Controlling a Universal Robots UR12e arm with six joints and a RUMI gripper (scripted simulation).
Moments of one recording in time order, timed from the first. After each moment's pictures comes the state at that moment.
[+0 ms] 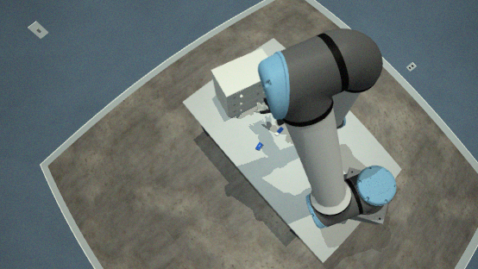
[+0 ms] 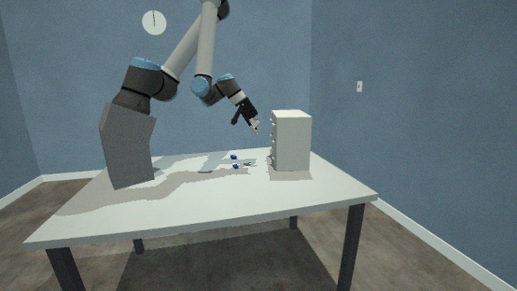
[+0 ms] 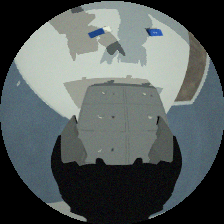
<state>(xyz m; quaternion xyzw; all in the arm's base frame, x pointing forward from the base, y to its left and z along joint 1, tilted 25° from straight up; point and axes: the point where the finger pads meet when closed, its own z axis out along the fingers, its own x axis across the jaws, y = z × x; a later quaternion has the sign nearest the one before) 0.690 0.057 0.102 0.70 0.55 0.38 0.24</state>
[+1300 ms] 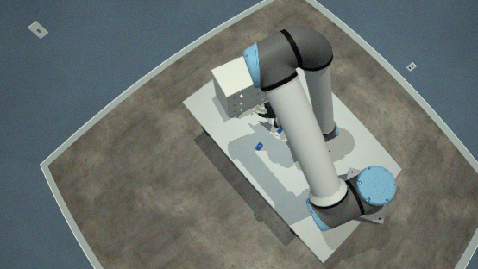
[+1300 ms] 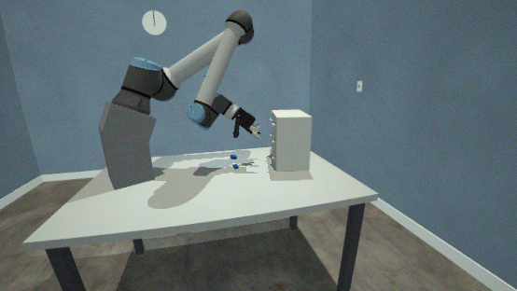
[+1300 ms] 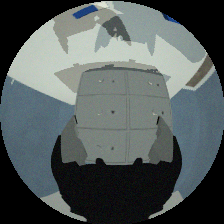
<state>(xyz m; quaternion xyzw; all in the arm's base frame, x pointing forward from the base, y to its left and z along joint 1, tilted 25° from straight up) 0.722 0.058 0.085 0.65 0.48 0.47 0.36</state>
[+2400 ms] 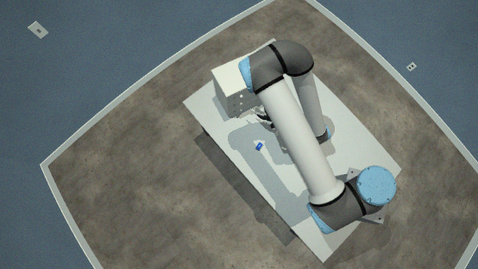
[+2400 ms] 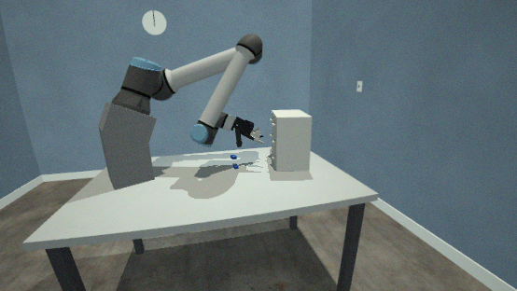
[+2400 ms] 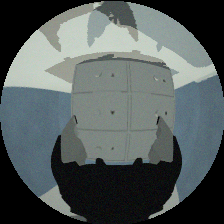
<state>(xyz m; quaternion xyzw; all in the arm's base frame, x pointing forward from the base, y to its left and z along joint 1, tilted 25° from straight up) 0.746 0.060 0.072 0.60 0.42 0.53 0.43</state>
